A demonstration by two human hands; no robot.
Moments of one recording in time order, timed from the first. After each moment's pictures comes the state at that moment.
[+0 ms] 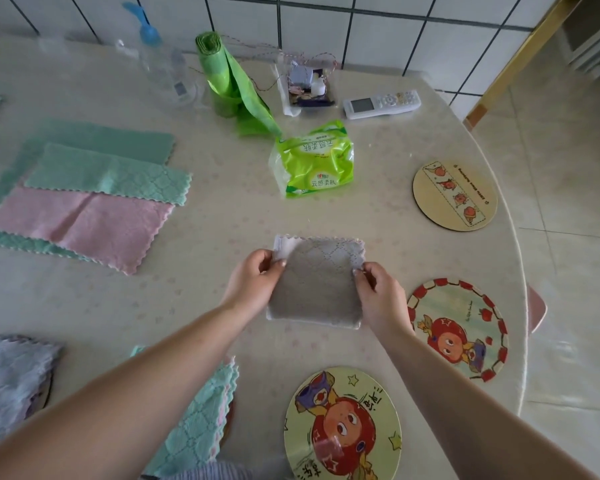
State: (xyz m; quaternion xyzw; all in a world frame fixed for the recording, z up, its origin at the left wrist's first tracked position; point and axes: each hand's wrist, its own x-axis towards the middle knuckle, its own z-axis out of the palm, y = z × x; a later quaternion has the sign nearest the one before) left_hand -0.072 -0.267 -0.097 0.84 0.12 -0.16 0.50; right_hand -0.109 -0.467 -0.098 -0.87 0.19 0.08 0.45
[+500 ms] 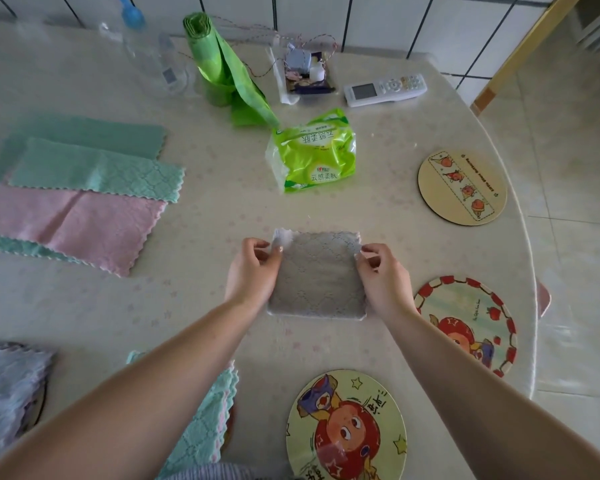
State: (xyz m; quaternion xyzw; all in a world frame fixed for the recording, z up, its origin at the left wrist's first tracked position) left_hand -0.056 -0.275 -0.104 0.86 0.20 -0.14 0.45; right_hand -0.080 -0.472 -0.107 -0.86 0.23 0.10 0.45
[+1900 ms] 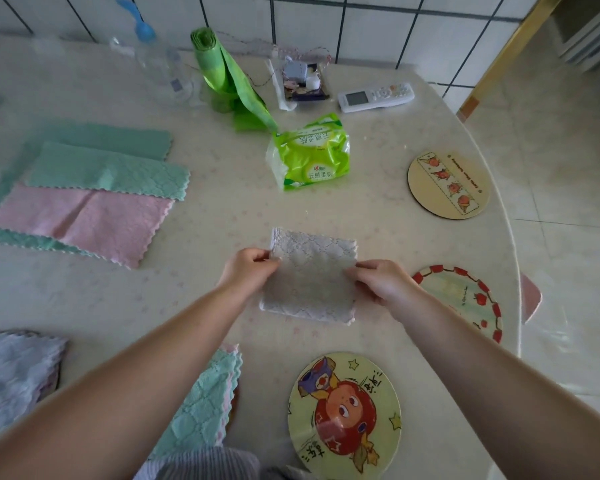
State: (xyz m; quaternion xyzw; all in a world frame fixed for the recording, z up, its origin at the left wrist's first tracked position) left_hand -0.068 -0.259 -0.091 0.82 0.19 -0.23 0.49; right_hand -0.092 -0.474 -0.080 -0.75 0.29 0.26 0.54
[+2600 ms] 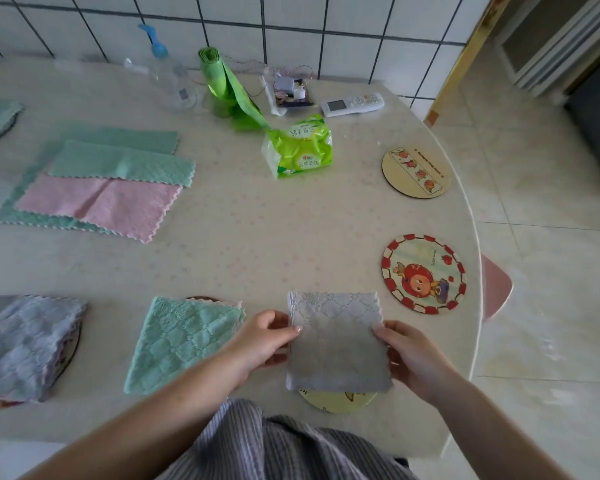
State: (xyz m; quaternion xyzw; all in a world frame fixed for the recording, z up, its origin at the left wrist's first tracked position) left_hand -0.229 -0.261 -0.064 0.69 0.19 -0.39 0.58; right_hand -0.276 -0.490 -0.061 -0.60 0.38 0.25 0.66
